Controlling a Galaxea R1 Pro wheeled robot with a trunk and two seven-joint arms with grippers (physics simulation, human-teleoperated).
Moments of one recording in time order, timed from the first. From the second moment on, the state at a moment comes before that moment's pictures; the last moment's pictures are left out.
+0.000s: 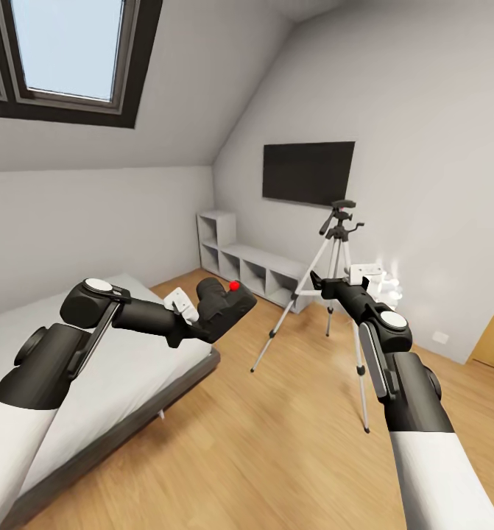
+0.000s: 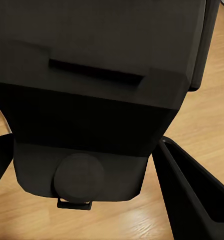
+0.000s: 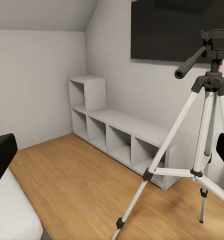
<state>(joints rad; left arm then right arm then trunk) -0.87 0.29 -0.32 -1.54 -0.18 1.01 -1.23 -0.72 0.01 -0.03 -1.43 0.00 0.43 0.14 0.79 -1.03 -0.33</state>
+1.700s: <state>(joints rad) -0.87 0.29 -0.32 -1.54 -0.18 1.01 -1.23 -0.72 0.01 -0.03 -1.43 0.00 0.43 0.14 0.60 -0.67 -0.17</state>
